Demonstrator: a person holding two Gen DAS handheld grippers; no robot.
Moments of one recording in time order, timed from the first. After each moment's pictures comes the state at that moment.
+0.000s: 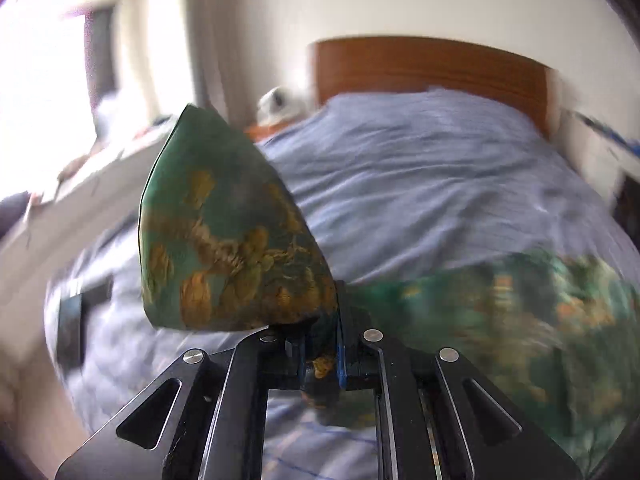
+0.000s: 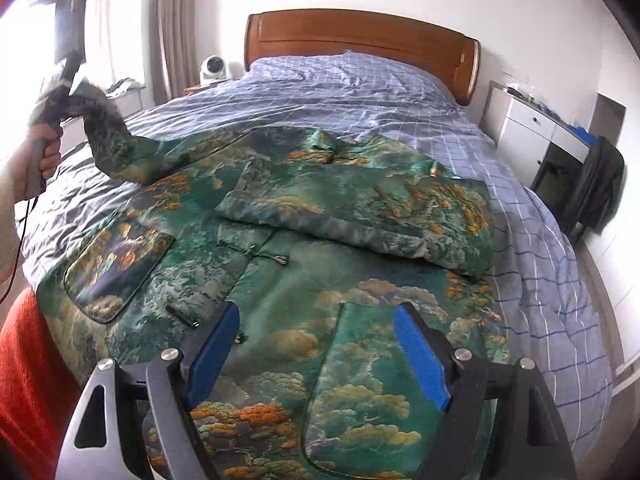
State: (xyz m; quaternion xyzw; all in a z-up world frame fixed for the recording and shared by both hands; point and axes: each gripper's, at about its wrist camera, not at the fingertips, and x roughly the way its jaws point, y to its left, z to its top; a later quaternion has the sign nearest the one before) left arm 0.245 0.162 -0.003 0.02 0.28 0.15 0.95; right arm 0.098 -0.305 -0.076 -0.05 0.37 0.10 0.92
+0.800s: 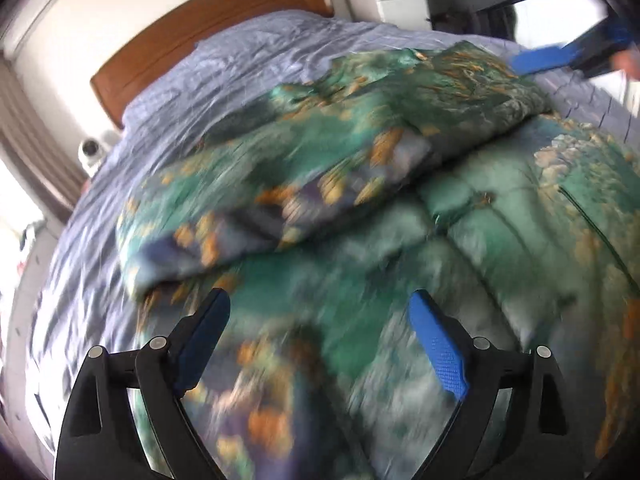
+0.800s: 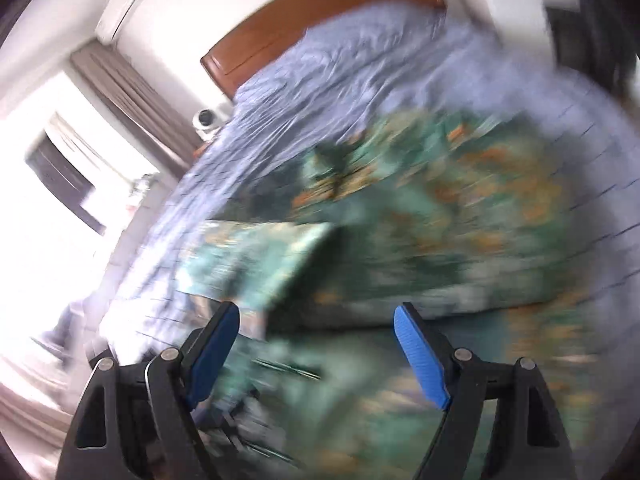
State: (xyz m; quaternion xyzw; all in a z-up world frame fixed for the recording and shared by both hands) left arm 0.158 -0.052 -0.125 0.21 0.40 -0.10 0.88; right arm 0.266 -0.348 -0.094 0.28 0.46 0.22 0.81
